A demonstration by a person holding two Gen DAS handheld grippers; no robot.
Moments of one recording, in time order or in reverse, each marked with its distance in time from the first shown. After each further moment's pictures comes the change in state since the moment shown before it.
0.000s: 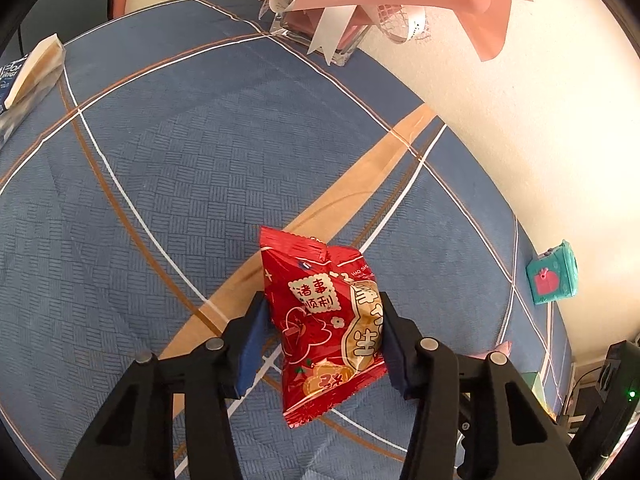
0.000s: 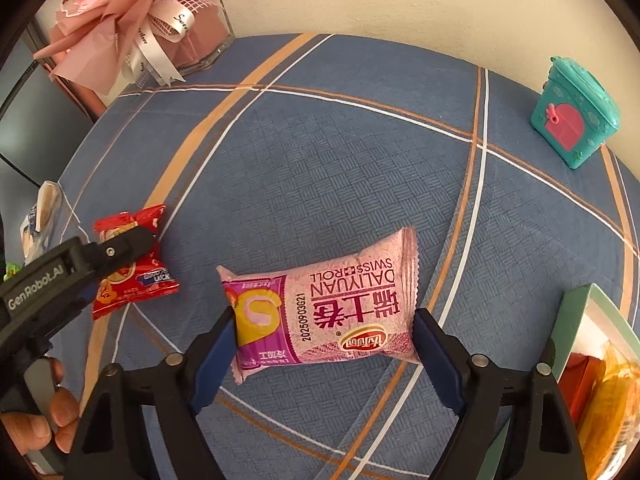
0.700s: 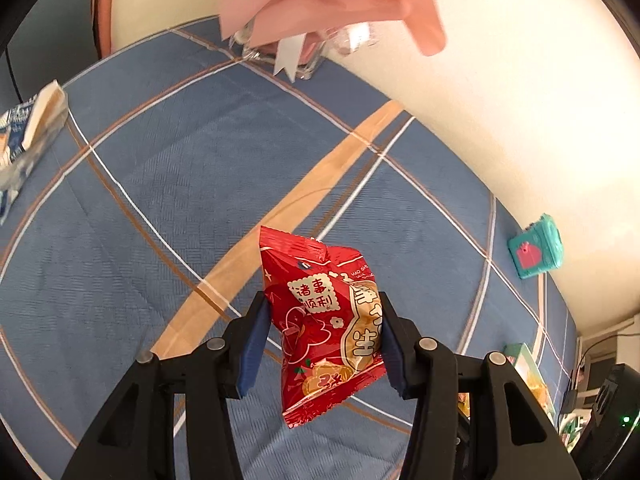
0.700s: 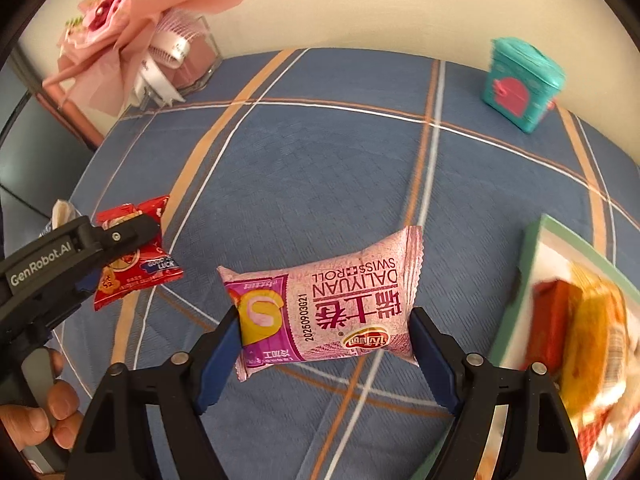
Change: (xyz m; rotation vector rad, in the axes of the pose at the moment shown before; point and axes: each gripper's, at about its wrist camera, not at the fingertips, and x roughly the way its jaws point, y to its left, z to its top) left arm -0.047 -0.036 -0.008 0.100 -0.002 0.036; right arm -0.058 -0.022 -0.046 0.124 -0.034 -0.004
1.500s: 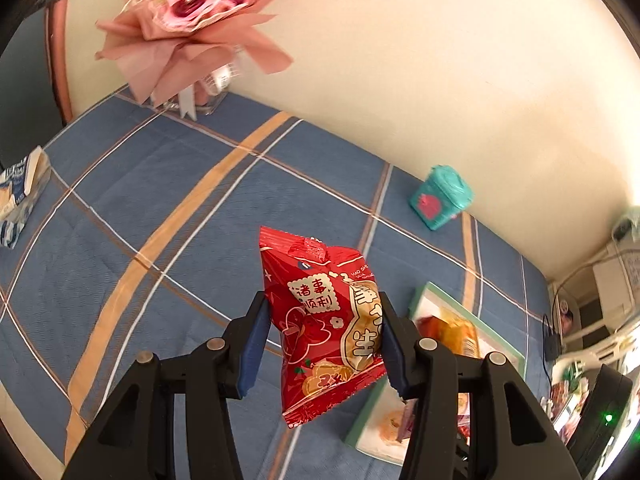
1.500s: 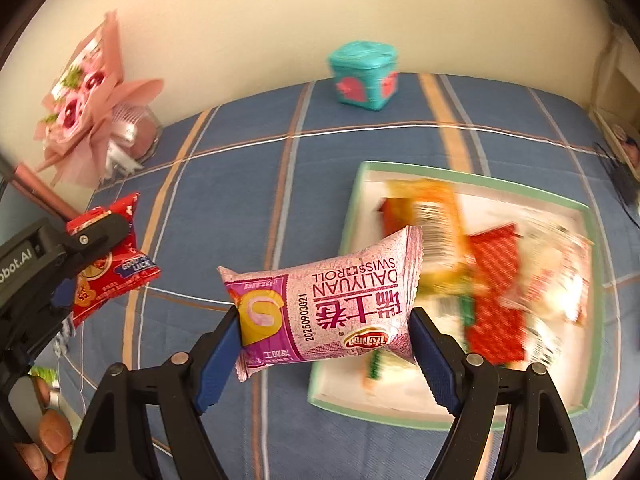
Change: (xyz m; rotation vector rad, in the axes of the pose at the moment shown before) left arm -0.081 -0.111 -0.076 0.205 -0.081 -0.070; right arm -0.109 -0.096 -0.077 0.270 -0.108 -0.077
